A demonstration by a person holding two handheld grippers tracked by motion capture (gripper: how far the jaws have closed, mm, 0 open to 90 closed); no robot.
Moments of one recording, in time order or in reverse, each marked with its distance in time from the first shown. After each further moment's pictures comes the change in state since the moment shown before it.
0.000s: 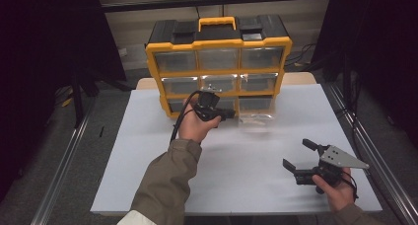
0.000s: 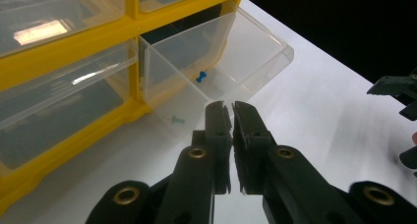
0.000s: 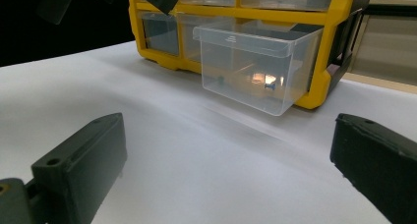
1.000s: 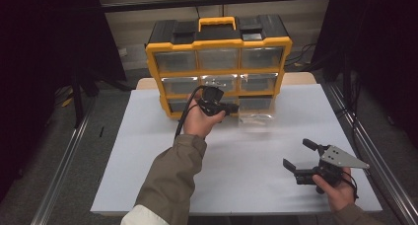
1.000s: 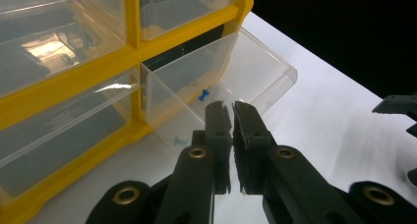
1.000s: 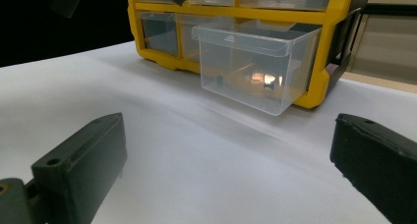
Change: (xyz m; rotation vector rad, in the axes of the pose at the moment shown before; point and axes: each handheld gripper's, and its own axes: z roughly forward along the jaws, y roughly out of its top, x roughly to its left) left arm -0.002 0.015 0.010 -0.027 0.013 -0.003; right arm -0.001 0.000 0.000 0.001 -0.003 0.002
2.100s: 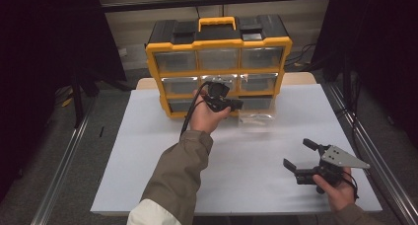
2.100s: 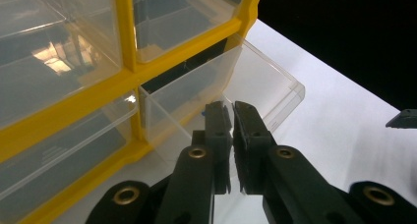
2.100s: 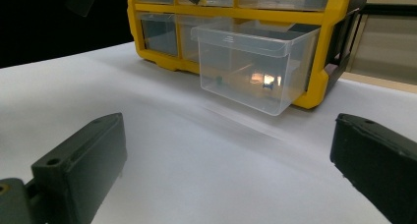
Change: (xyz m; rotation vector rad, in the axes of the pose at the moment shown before) left arm -0.002 0.012 0.013 0.009 0.019 0.018; right arm -0.001 0.000 0.000 -0.003 -0.003 -0.004
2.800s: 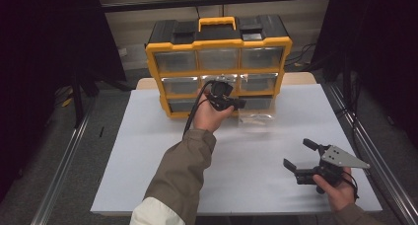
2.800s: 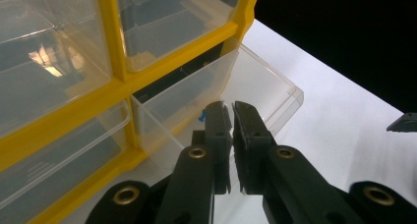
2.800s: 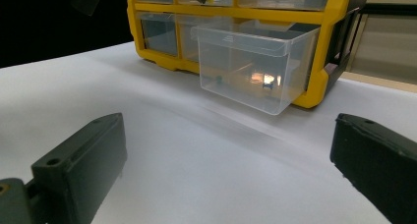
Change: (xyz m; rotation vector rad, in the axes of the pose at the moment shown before) left arm -0.004 0.005 0.009 -0.001 -0.003 0.013; right arm 0.000 0.000 0.000 0.004 0.001 0.005
